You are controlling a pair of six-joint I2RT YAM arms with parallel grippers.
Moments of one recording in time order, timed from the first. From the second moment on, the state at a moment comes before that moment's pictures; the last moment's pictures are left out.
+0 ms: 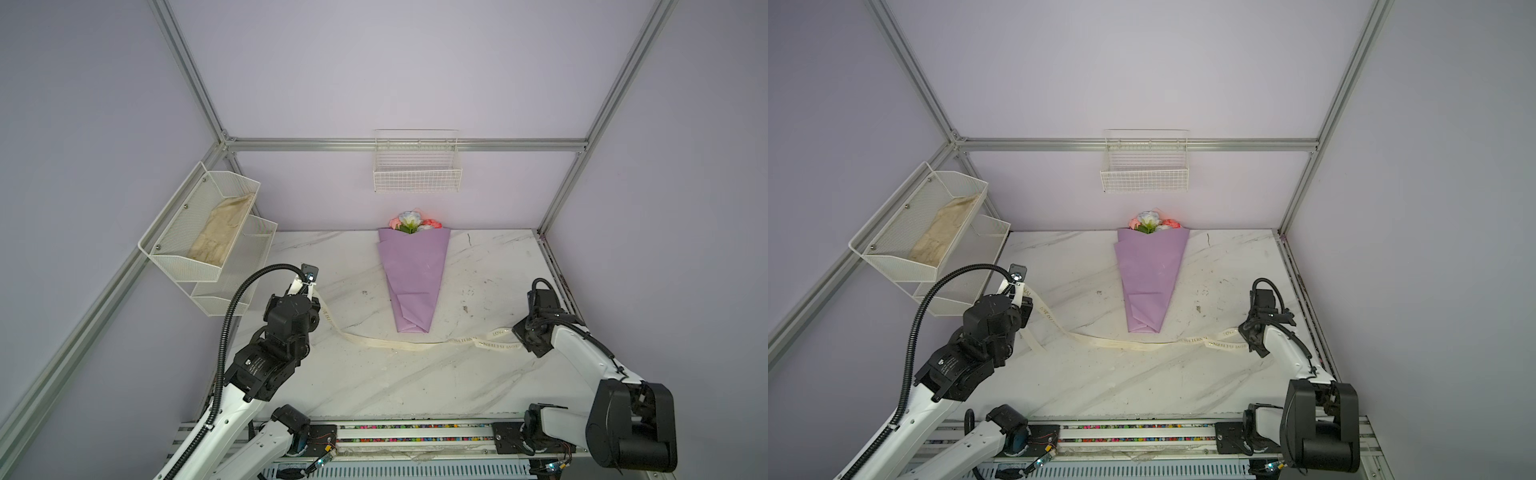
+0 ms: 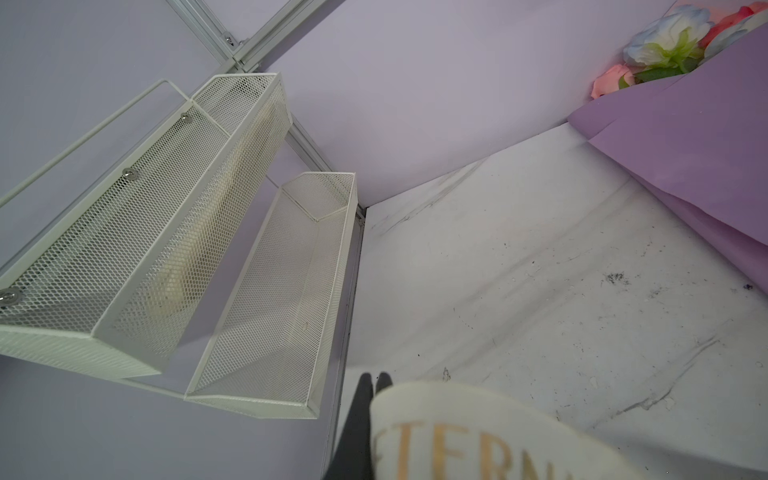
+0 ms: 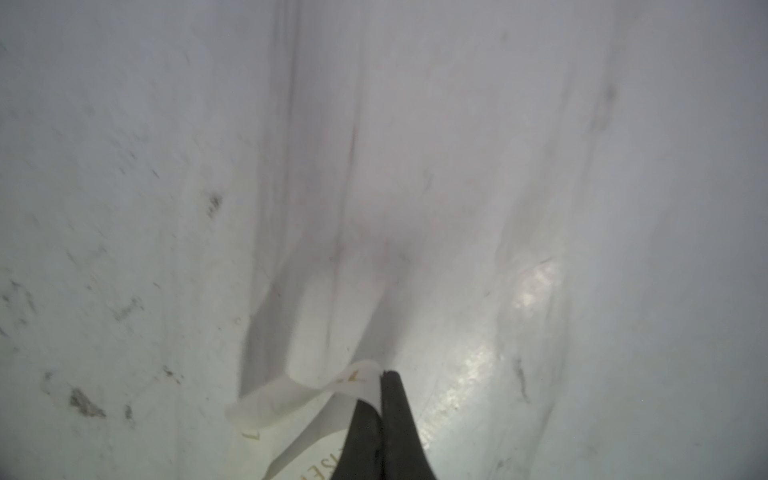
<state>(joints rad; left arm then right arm) -0.49 0.73 0.92 -0.58 -0.79 0.29 -0.13 1.19 0.73 -0.68 0.19 0.91</state>
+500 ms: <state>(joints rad) -0.30 0.92 0.92 -0.66 -0.66 0.05 -0.43 1.46 1.04 -0.58 0.35 0.62</state>
